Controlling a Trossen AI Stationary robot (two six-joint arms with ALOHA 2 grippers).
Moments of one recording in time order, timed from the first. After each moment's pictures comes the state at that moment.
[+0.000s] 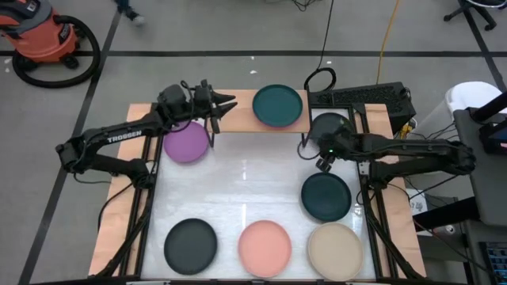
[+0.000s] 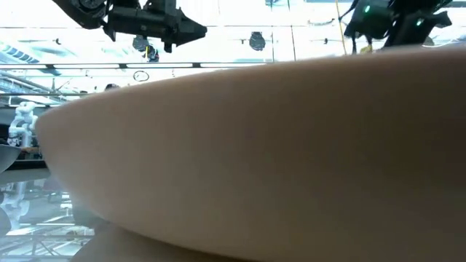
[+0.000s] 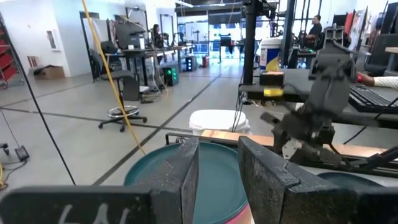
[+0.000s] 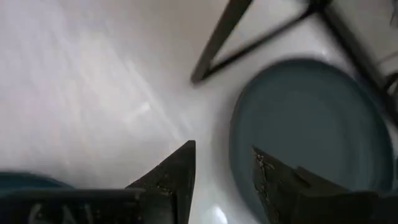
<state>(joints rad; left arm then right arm) 0.57 1.21 0.83 0.42 0.31 0.04 -0.22 1.00 0.62 -0.77 0.37 0.26</state>
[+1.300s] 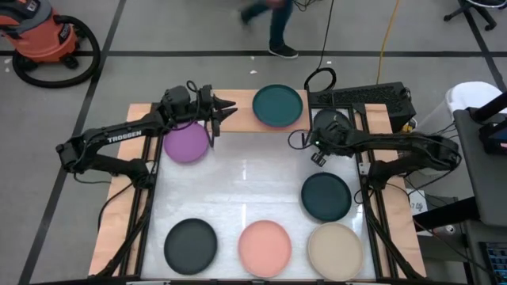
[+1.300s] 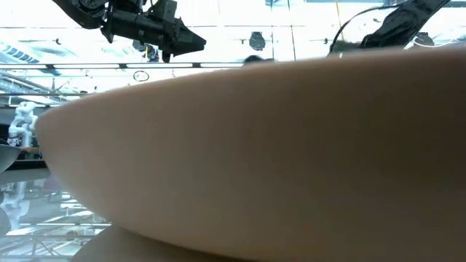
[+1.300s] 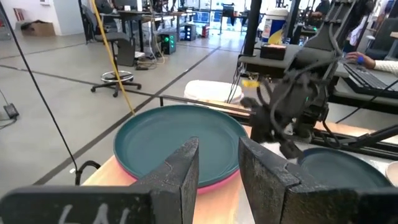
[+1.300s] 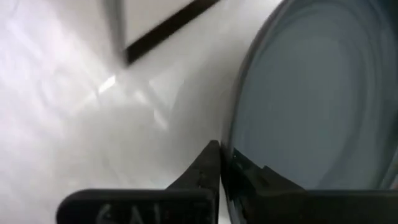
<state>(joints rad) 0.57 1.21 0.83 0.28 0.31 -0.01 -0.41 1.21 0.57 -0.63 0.44 0.19</state>
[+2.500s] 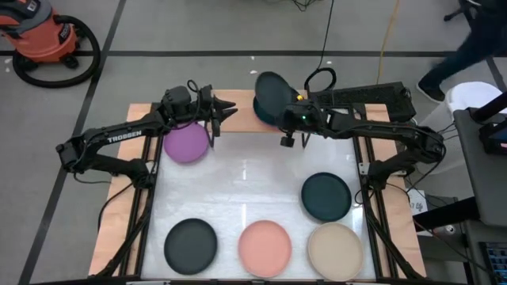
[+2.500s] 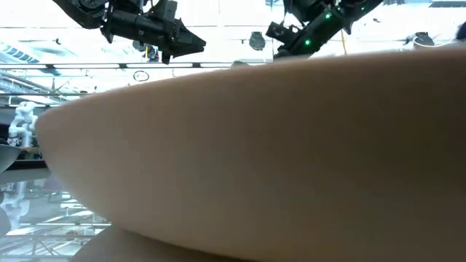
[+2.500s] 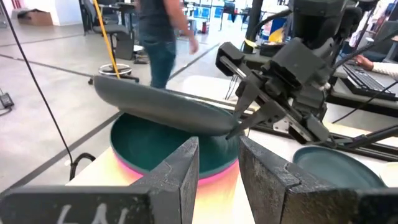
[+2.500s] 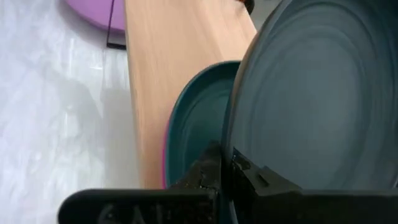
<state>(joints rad) 0.57 1.21 0.83 0.26 0.31 -0.04 -0.37 1.41 1.02 -0.19 0.19 -0.41</state>
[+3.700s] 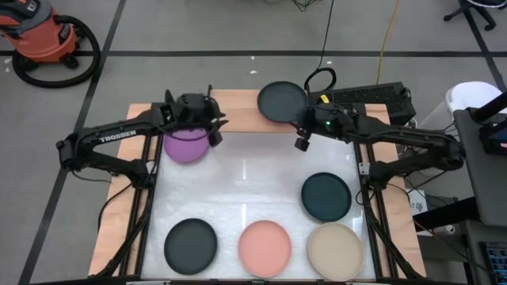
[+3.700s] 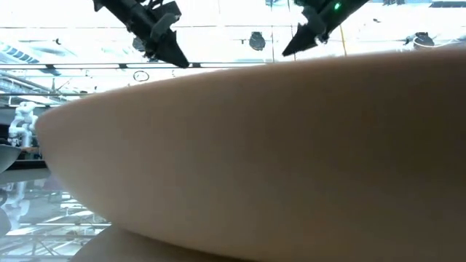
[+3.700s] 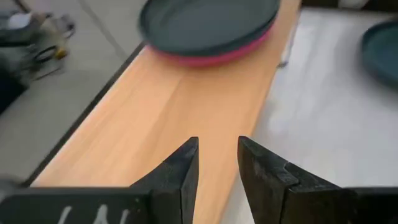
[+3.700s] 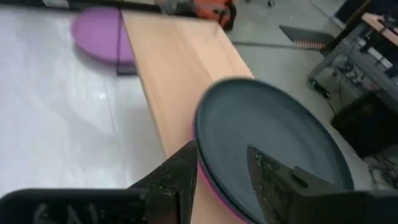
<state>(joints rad) 0.41 1.21 1.04 -0.43 -0.10 0.12 -0.26 1.15 1.01 -0.38 0.29 -0.20</state>
